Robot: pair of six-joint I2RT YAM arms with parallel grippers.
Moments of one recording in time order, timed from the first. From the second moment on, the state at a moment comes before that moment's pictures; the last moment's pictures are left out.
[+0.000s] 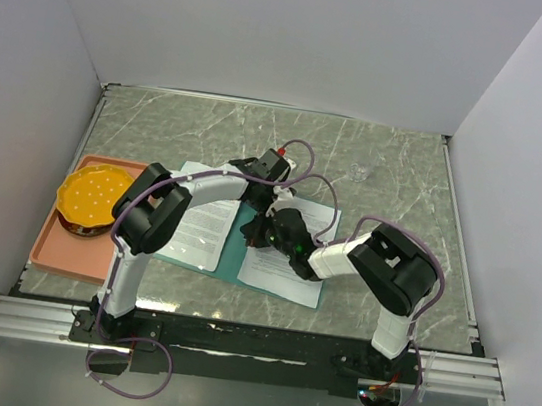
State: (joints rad) left arm -0.69 2.07 1.48 -0.44 -0.10 -0.15; right arm 0.84 1.84 0.71 0.72 0.00 0.61
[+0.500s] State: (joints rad) left arm -0.69 2.06 1.46 -0.42 -0.10 -0.15; right arm 0.87 1.84 0.70 0.71 0.05 0.67
